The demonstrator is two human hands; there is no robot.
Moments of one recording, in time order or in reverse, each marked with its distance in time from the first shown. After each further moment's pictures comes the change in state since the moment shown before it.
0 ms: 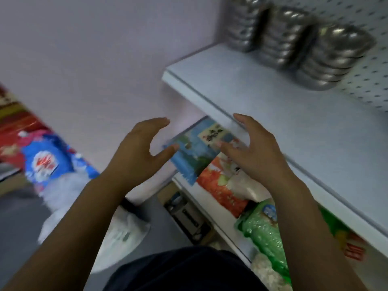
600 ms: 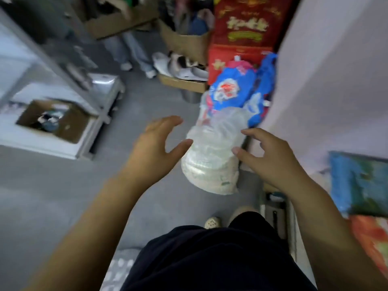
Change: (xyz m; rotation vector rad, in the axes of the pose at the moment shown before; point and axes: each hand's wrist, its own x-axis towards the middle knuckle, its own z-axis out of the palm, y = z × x) left_hand -0.368 -0.116 -0.184 0.203 0.443 -0.864; right_hand -0.120 -0.218 0.307 0.015 -0.808 -0.492
